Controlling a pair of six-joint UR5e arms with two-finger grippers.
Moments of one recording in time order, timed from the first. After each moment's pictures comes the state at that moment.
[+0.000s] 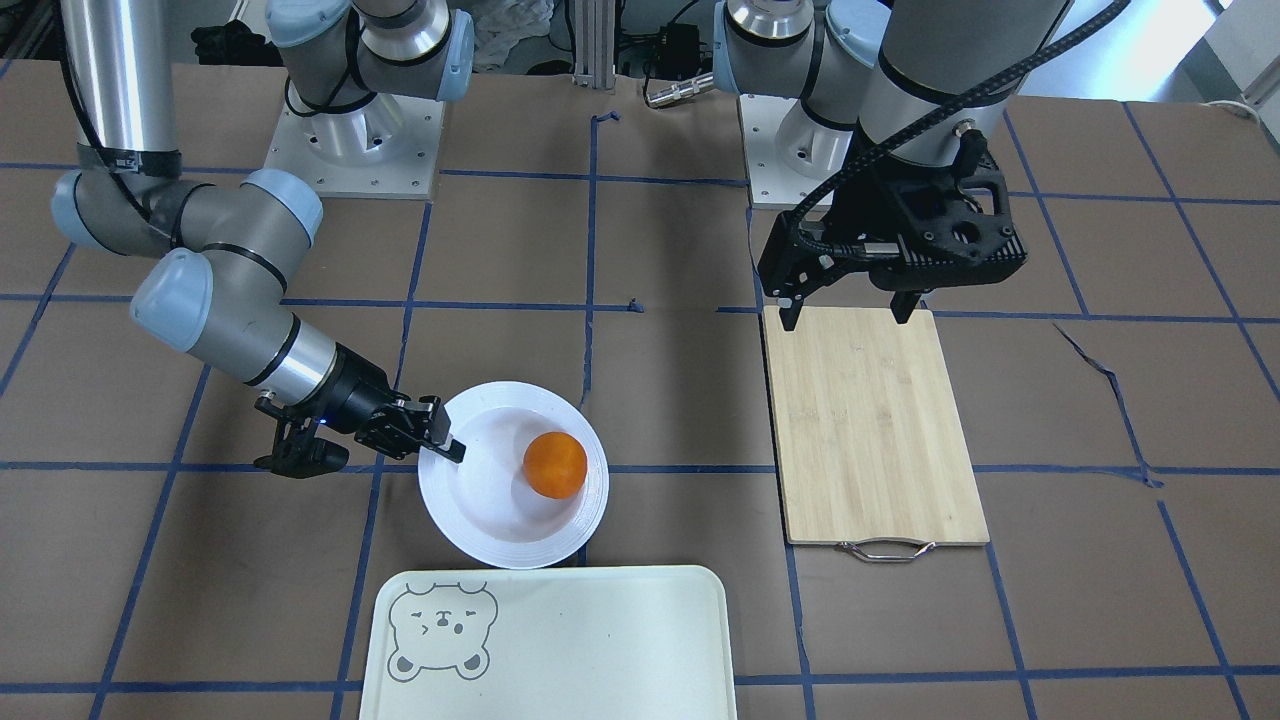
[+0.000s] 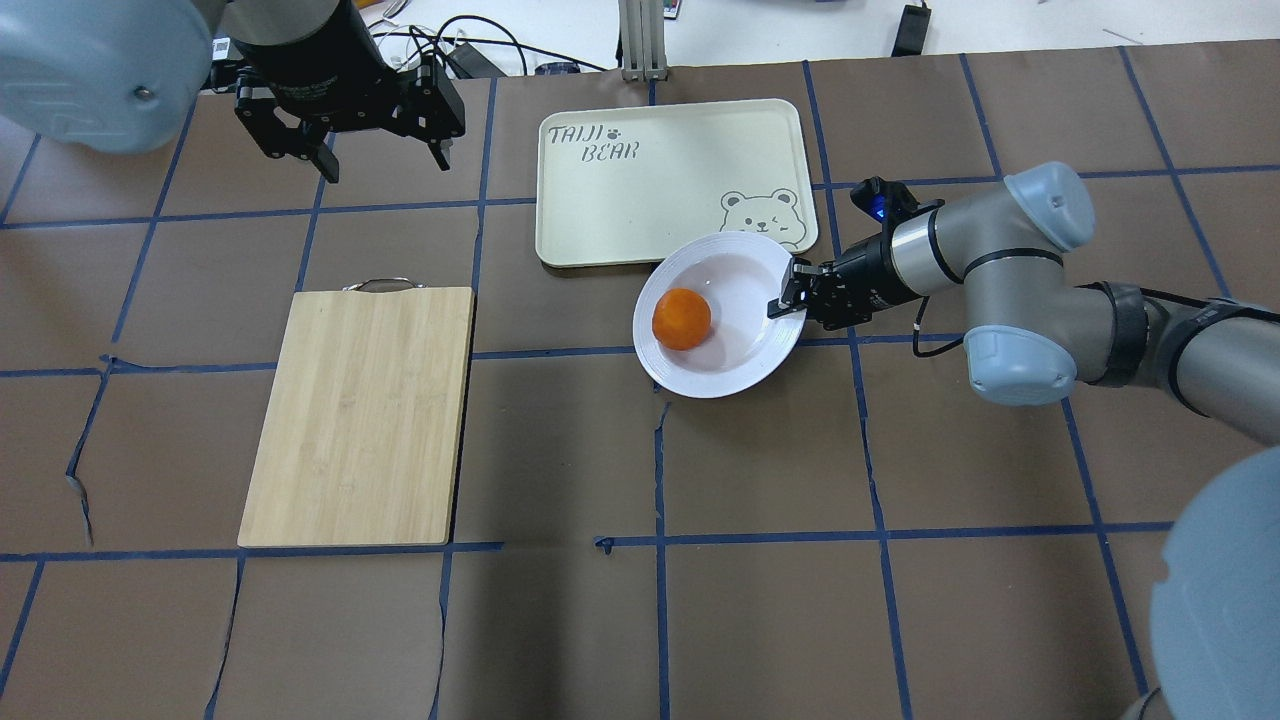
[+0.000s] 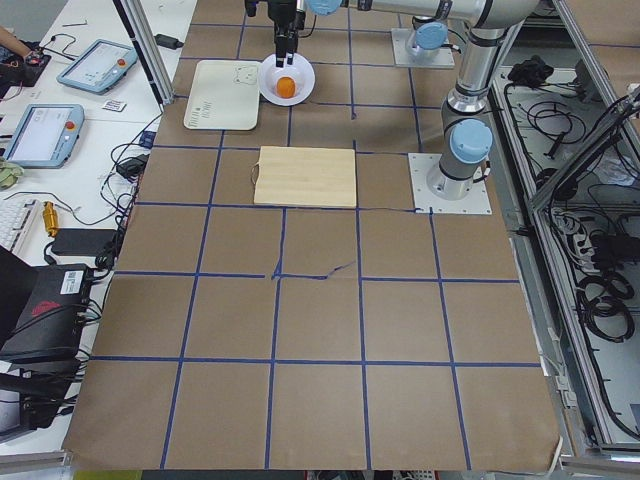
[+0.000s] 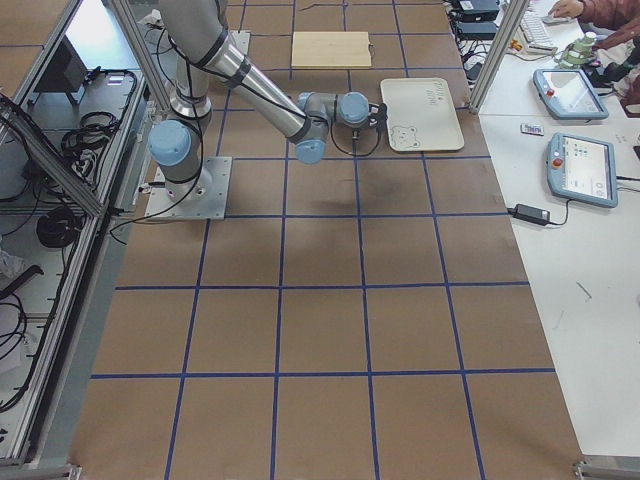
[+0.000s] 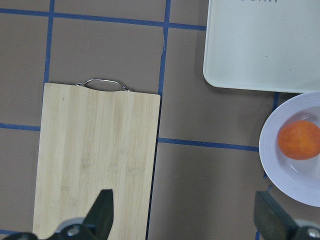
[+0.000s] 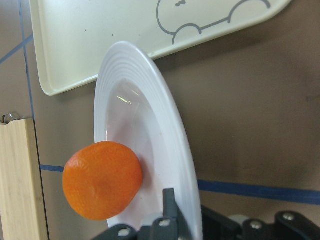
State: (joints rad) left arm -1.65 -1.69 -1.42 -1.52 1.61 -0.19; right arm 1.42 -1.21 2.05 -2.47 -0.86 0.02
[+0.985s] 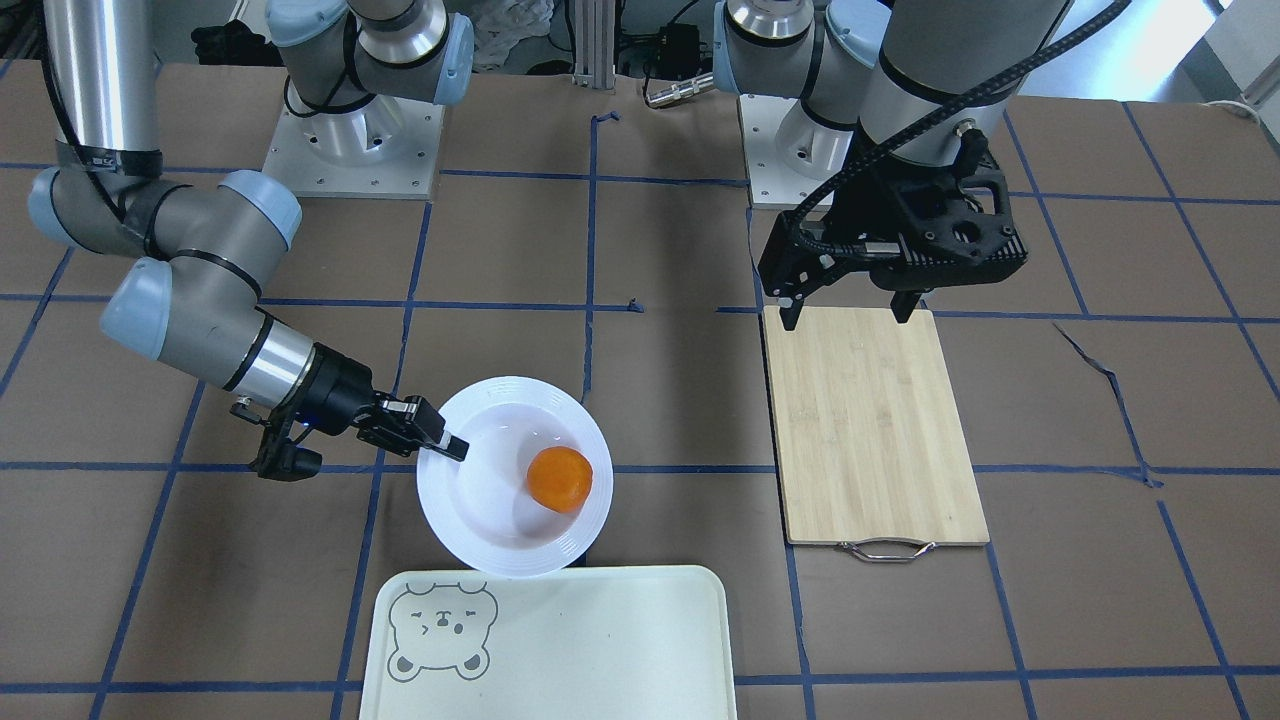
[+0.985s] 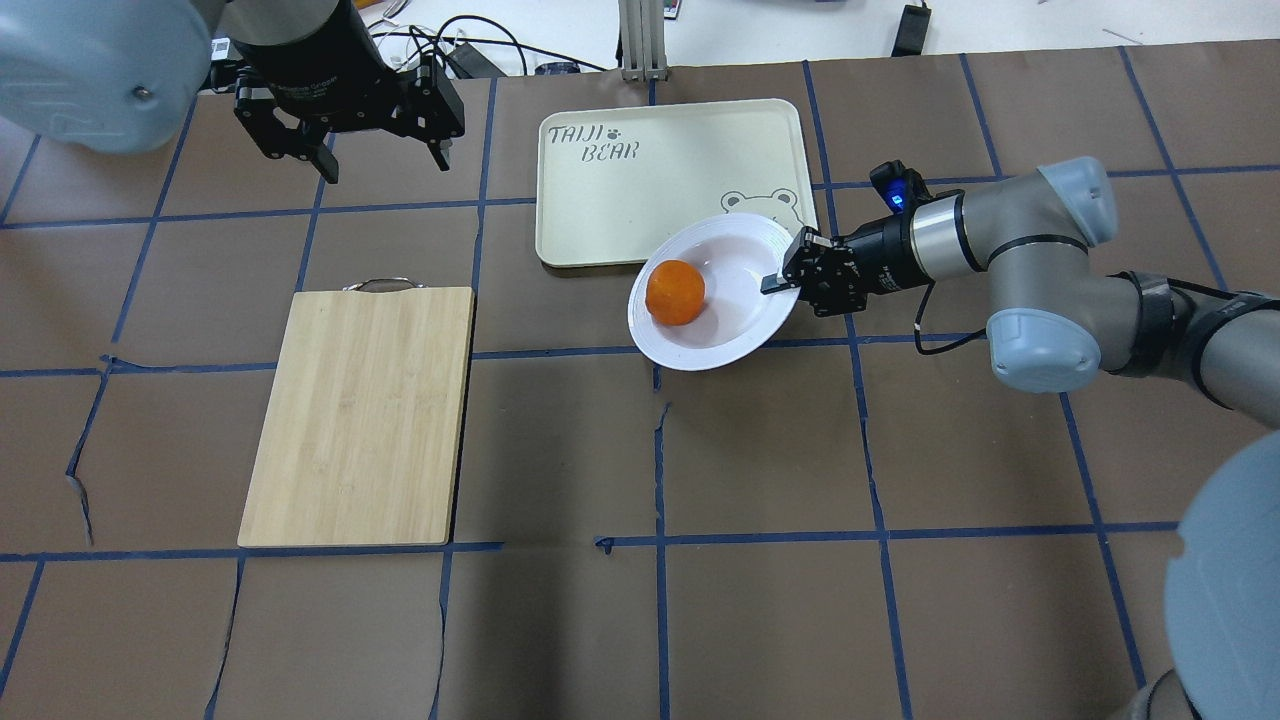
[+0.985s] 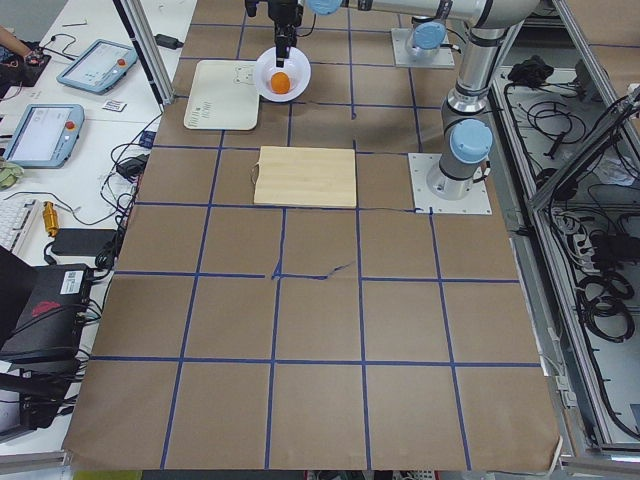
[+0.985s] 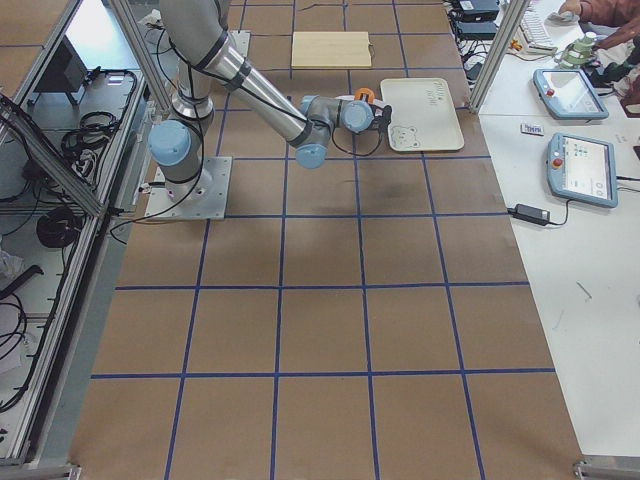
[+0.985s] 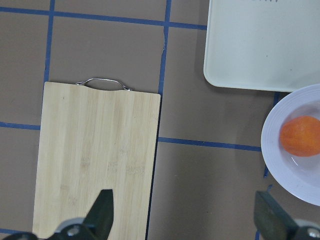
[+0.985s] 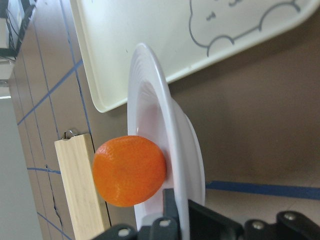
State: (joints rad) left arm -1.65 -1.69 -1.42 -1.52 1.61 -0.19; right arm 1.38 -1.21 2.00 -2.41 -0.69 0.12
